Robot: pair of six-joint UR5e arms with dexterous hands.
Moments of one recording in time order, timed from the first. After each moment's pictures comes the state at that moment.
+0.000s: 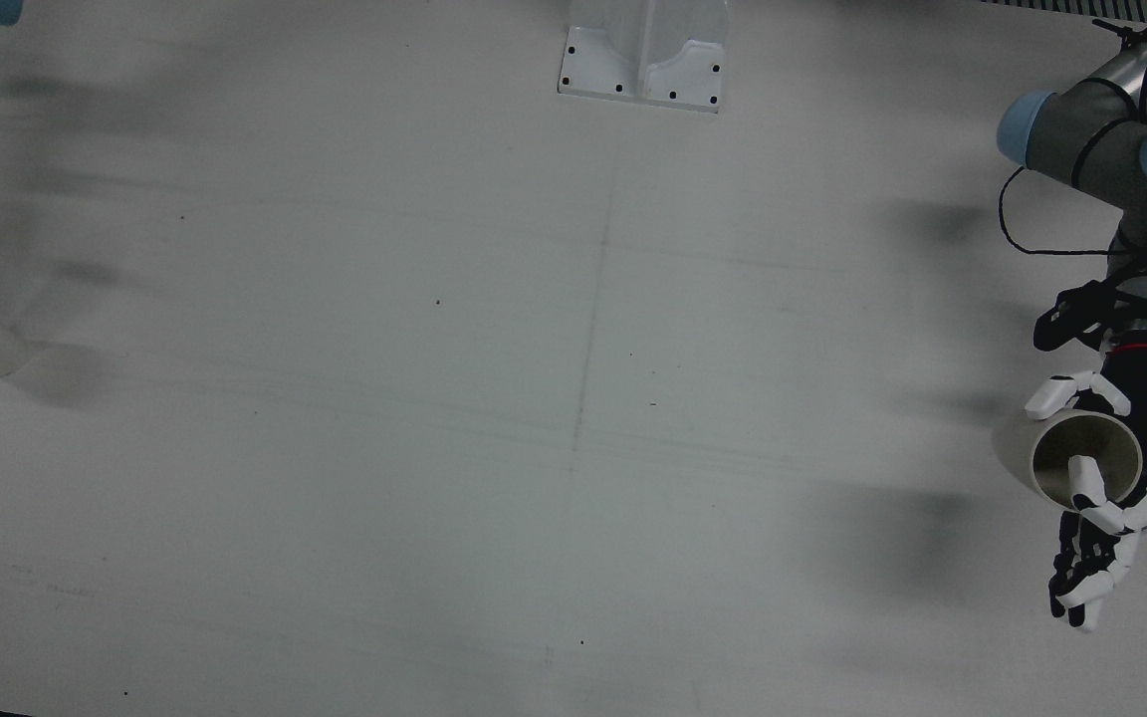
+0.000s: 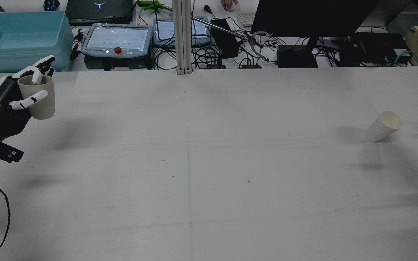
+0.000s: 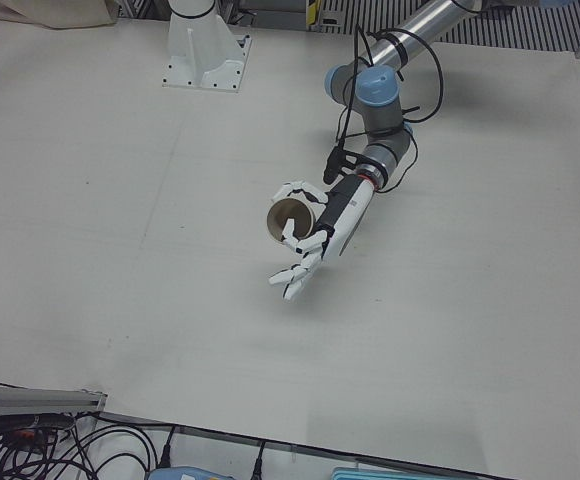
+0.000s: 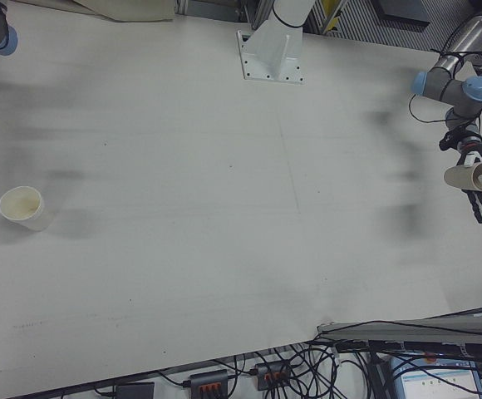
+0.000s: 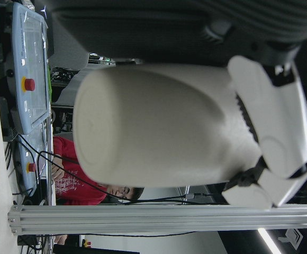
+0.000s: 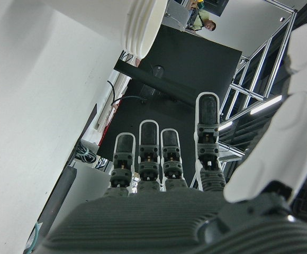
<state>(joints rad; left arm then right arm) -0.74 -1.69 -1.75 -0.19 0.94 0.26 1.26 -1.75 1.19 -2.43 -1.41 -0.45</state>
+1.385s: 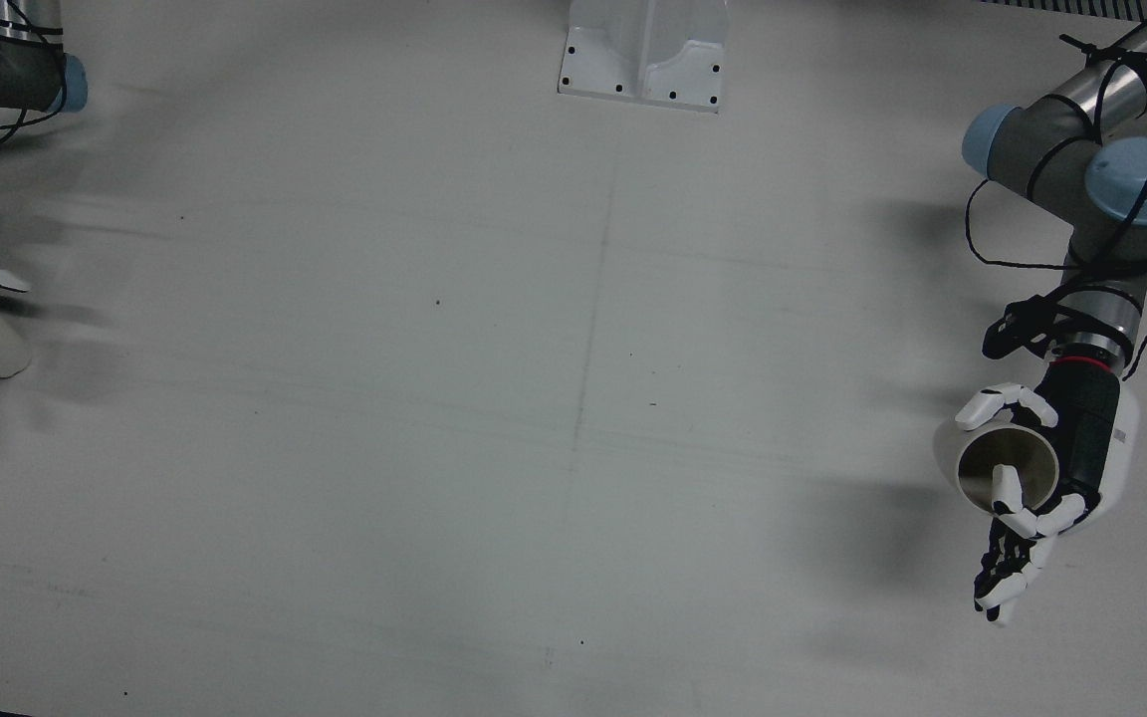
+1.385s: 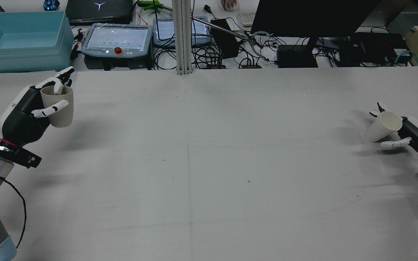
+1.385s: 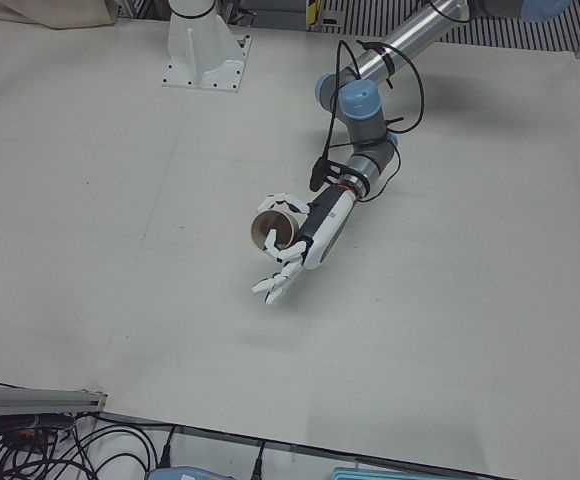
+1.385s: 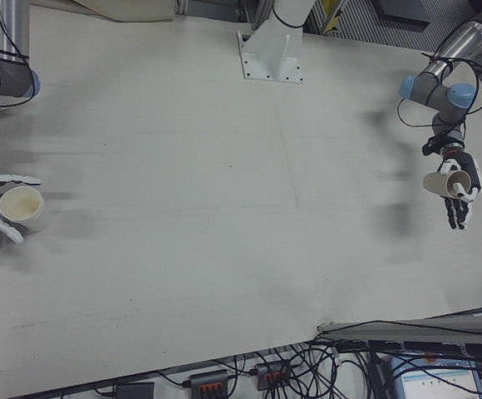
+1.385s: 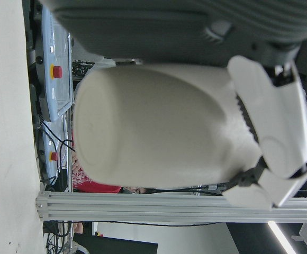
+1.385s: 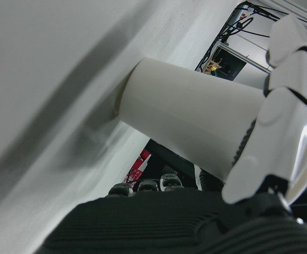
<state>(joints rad) -0.70 -1.74 -1.68 -0.20 0.94 0.25 1.05 -1.52 0.92 -2.32 -1.38 -0.62</state>
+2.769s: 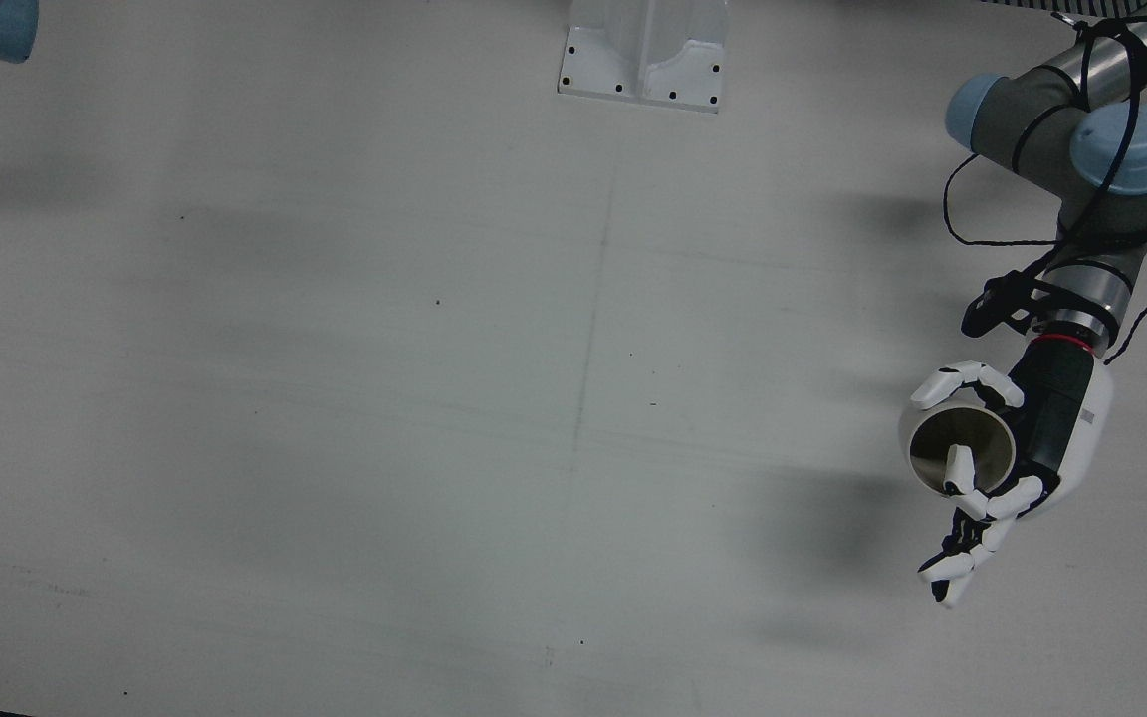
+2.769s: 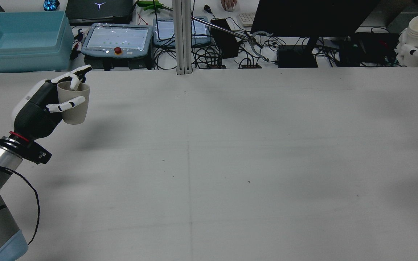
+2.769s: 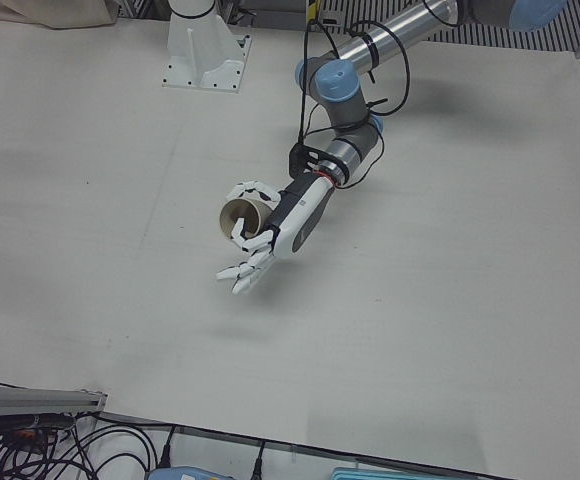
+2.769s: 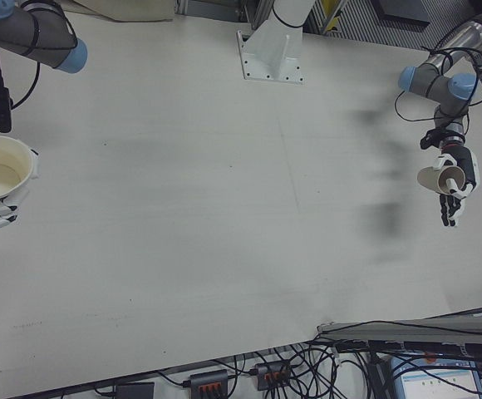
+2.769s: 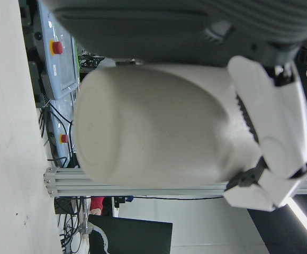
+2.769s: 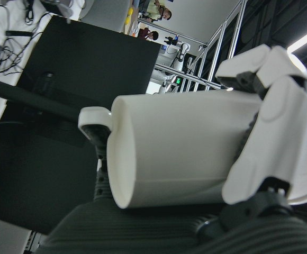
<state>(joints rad) -0.70 -1.81 -1.78 0.02 1.00 0.27 1.33 -1.47 1.64 -3.05 -1.40 -0.33</state>
